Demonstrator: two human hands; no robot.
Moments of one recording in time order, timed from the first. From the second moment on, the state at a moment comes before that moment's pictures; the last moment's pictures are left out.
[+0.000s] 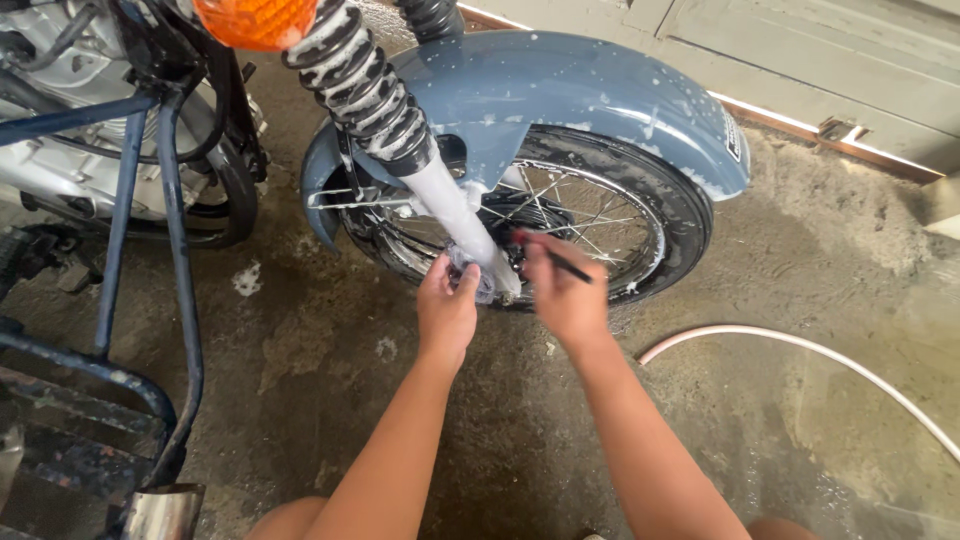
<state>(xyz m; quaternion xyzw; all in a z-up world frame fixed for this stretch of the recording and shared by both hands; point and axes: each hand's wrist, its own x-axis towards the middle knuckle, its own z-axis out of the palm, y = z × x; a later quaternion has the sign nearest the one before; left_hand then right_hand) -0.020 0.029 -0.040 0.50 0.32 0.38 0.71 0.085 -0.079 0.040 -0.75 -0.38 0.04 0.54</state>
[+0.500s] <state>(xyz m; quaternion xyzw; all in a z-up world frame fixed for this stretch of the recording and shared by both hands) -0.019 0.030 -0.045 0.49 0.31 0.35 0.73 0.093 -0.069 0.032 -0.71 -0.36 0.14 0.58</state>
